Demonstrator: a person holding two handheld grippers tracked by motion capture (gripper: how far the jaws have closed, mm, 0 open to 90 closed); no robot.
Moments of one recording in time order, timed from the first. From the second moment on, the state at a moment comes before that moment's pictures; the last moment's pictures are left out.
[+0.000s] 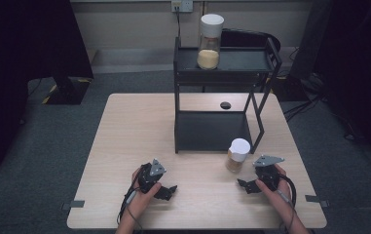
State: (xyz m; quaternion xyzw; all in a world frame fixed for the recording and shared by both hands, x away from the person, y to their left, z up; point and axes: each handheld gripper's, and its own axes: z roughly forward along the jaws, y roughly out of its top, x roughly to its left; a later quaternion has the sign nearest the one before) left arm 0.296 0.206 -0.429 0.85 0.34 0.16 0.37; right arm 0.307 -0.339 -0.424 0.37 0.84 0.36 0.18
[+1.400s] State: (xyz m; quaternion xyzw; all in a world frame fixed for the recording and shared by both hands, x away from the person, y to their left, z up) left arm 0.295 0.206 -0.429 0.85 0.34 0.16 0.37; right arm 0.307 -0.328 -0.421 0.37 0.80 0.43 0.20
